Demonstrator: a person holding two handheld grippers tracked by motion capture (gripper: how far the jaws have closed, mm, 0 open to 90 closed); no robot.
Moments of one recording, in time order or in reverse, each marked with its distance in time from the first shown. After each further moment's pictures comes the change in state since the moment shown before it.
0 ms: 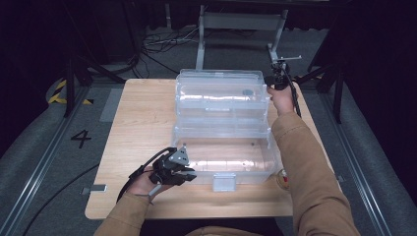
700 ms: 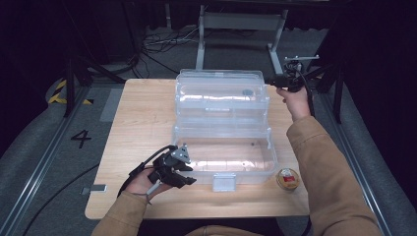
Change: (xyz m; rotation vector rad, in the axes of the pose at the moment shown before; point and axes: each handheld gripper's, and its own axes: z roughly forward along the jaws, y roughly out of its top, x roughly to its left) left arm -0.001 0.007 -0.007 0.058 -0.040 -0.031; right arm 0.005 -0.009 -0.067 -0.100 0.055 -0.123
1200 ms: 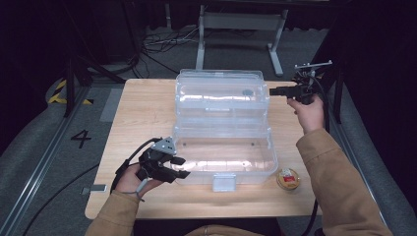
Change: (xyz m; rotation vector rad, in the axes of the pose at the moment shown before) left arm 0.010 -0.011 -0.043 -0.181 0.018 -0.079; right arm -0.004 -0.021 -0.041 0.113 0.203 0.016
